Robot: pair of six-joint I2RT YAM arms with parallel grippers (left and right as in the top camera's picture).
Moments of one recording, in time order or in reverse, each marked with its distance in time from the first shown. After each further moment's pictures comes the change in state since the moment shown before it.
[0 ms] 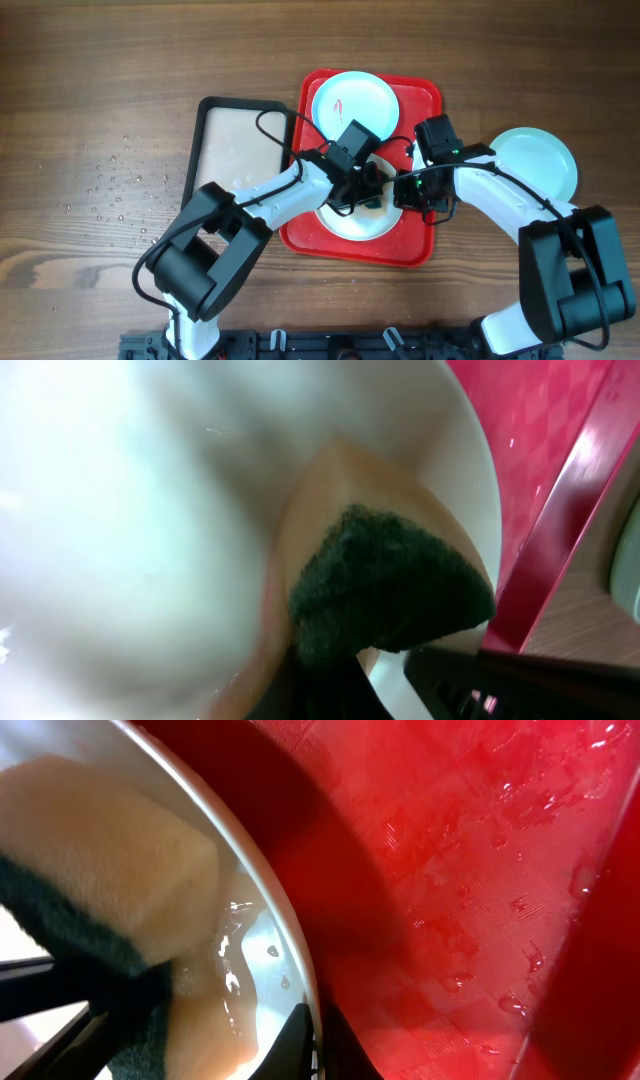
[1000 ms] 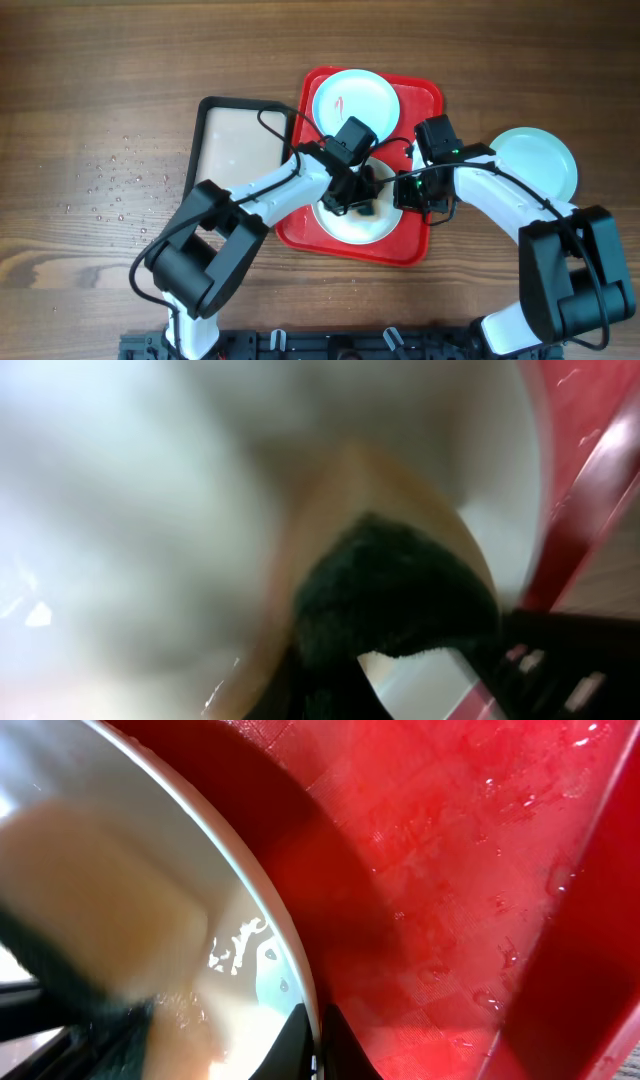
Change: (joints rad) left arm 0.029 0.002 0.048 -0.183 0.043 0.105; right arm -0.002 0.000 0.002 -0.010 -0.005 -0.013
